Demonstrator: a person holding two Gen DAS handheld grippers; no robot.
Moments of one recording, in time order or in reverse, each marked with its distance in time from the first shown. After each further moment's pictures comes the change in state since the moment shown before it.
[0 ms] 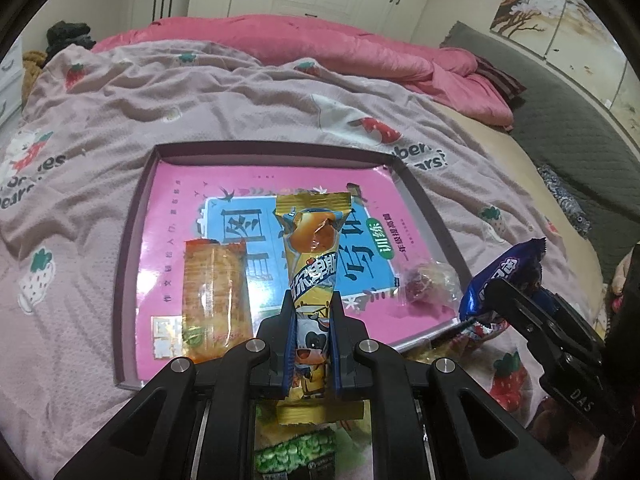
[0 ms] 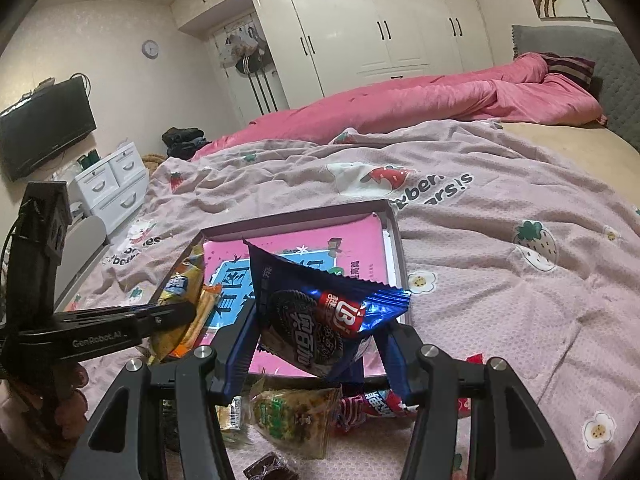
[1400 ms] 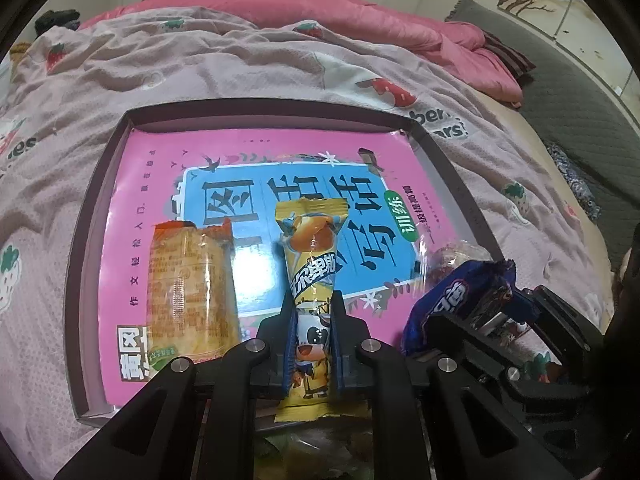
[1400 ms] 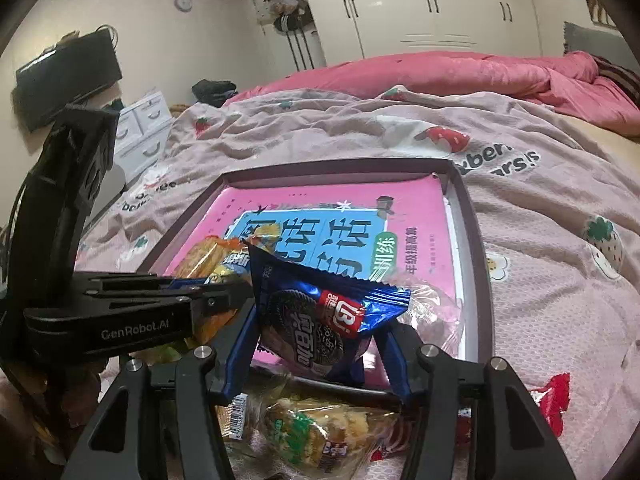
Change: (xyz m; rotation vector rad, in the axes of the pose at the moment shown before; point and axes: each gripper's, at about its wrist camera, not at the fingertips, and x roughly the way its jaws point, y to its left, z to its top) left arm 0.049 0.003 0.002 0.007 0.102 0.012; right arm 0.061 0.023 -0.012 -0.121 0.152 0.096
